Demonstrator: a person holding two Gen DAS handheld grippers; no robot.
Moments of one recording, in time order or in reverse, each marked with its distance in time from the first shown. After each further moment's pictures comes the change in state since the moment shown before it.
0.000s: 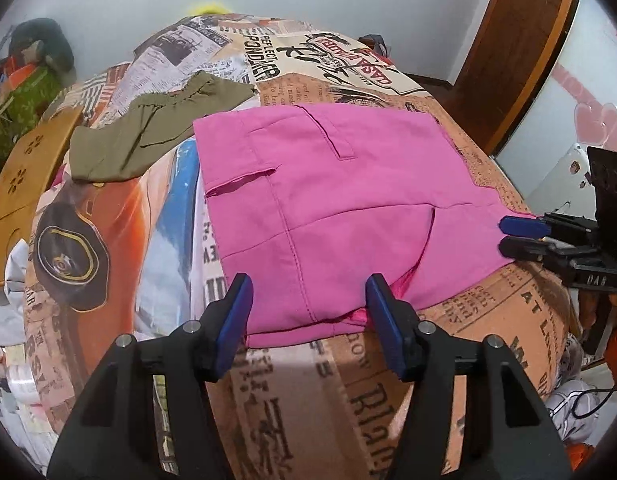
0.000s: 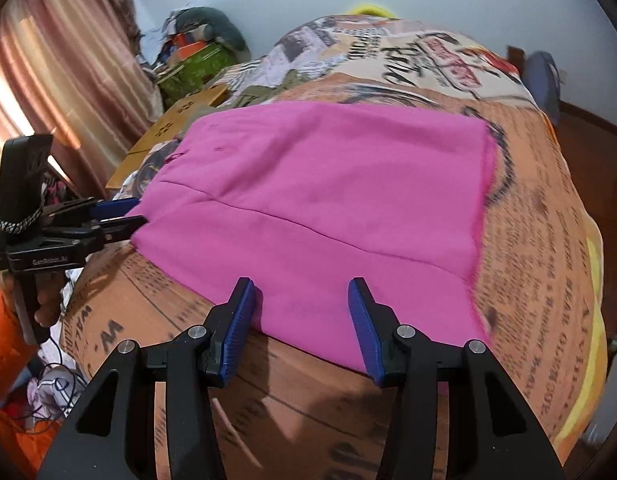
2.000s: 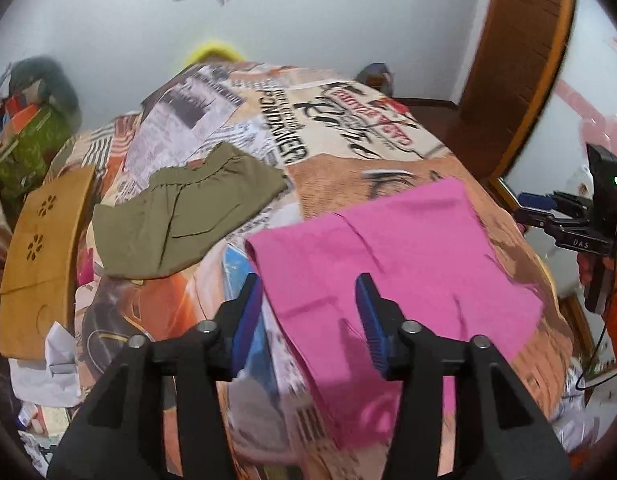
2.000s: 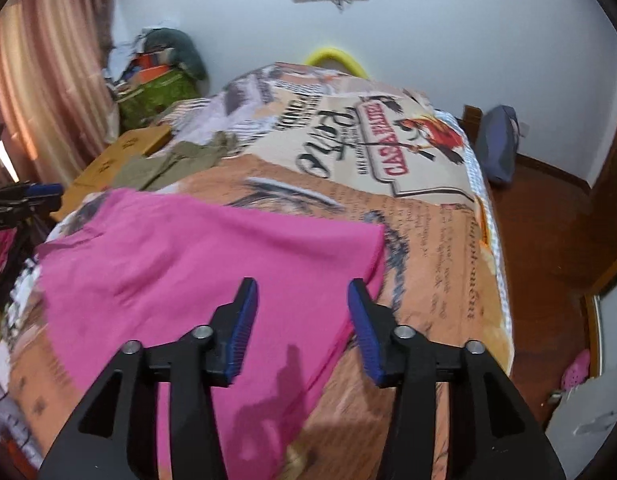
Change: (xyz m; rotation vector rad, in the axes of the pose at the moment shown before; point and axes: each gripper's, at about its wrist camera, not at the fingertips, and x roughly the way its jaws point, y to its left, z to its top) left arm -0.031 0.035 0.094 0.067 -0.088 0.026; right arm -0.032 -0.037 0.081 -0.127 -0.121 -0.175
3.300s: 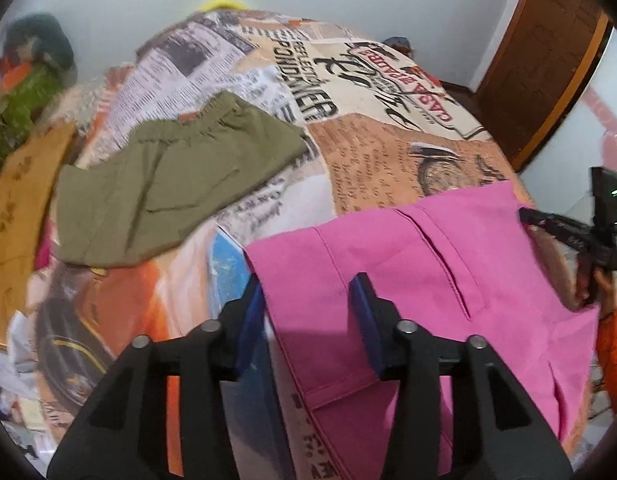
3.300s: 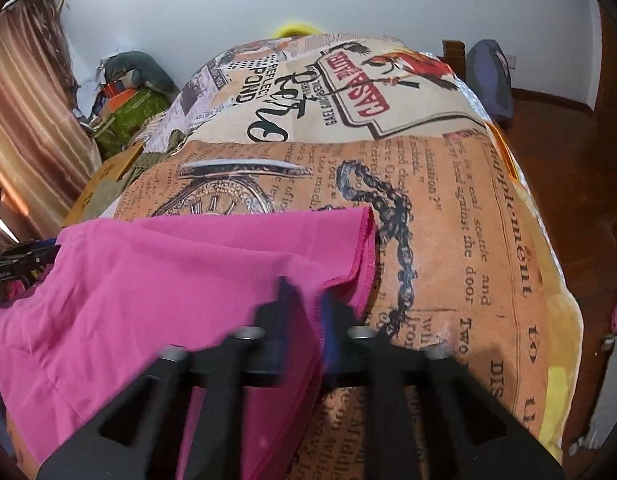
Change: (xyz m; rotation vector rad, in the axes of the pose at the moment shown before) left arm 0.103 0.032 0.011 -0.091 0.113 0.011; right arm 0.092 -0.065 -0.009 0.231 0.026 0.026
